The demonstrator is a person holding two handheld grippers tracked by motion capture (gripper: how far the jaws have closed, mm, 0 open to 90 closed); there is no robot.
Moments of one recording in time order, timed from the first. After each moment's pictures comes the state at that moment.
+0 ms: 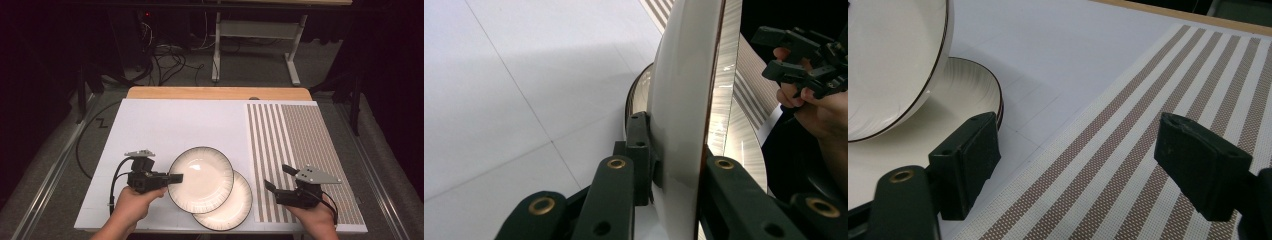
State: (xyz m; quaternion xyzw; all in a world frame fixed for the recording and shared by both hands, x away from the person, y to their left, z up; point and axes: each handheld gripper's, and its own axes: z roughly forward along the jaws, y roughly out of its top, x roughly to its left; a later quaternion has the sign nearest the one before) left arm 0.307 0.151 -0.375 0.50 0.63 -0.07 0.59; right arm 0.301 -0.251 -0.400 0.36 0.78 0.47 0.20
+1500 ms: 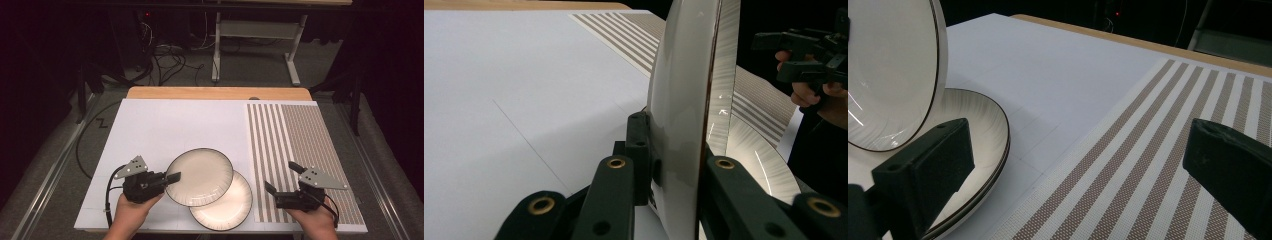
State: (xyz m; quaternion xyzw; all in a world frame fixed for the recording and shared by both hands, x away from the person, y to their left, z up) left arm 0.278 0.155 -0.381 0.50 0.51 0.02 0.70; right arm 0.290 -0.247 -0.387 0.35 0.76 0.50 0.24
